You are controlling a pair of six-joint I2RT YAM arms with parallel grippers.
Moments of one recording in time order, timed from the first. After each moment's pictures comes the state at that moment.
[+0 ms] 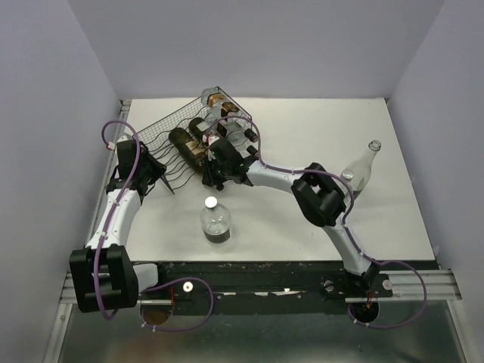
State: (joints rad) left arm 0.10 1.20 0.80 -0.26 0.07 -0.69; right arm 0.87 2.32 1.75 -0.11 -0.10 0.33
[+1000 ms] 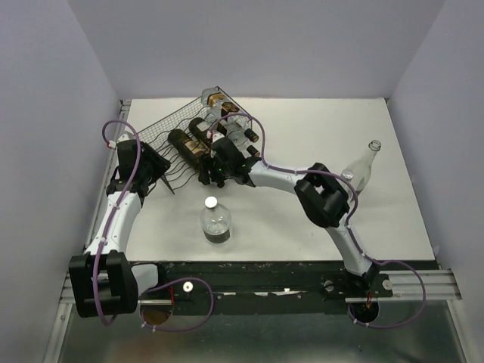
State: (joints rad) left arm 0.08 1.16 0.80 -0.24 0.08 -0.69; right arm 0.87 2.30 1.73 -0.06 -0.03 0.42
